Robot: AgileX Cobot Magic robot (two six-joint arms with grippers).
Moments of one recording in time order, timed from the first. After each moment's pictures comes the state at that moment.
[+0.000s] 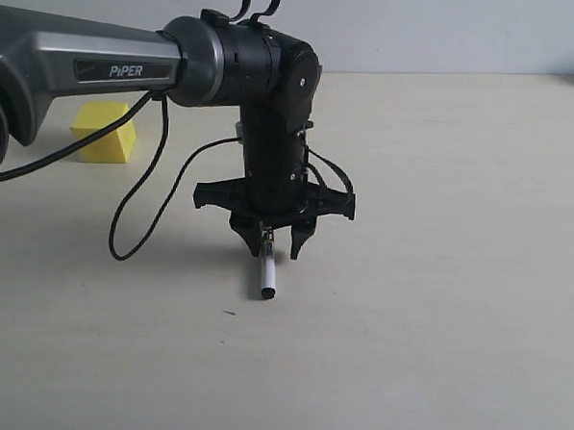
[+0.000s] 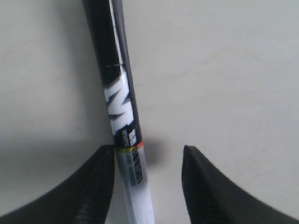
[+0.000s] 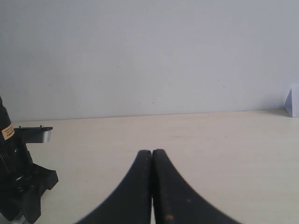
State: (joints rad) left arm -0.74 2.33 -1.80 -0.07 1.13 -0.60; right arm 0.05 0.01 0.00 0.06 0.14 0.04
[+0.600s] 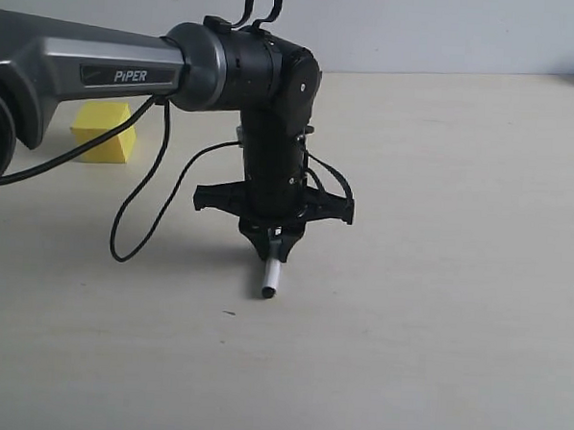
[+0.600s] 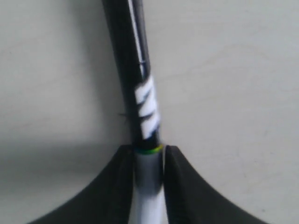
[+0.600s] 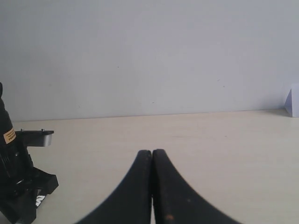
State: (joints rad) left arm -0.74 2.34 -1.80 -0.07 1.13 -0.59; right arm 0.05 0.01 0.00 0.06 0.14 0.04
